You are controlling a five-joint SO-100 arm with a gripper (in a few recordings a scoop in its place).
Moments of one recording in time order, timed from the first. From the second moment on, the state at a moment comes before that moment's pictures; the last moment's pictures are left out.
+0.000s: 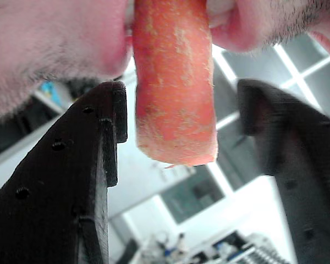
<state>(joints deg) 0.3 55.1 20.2 14.5 -57.2</state>
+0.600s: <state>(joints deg) 0.9 55.1 20.2 14.5 -57.2</state>
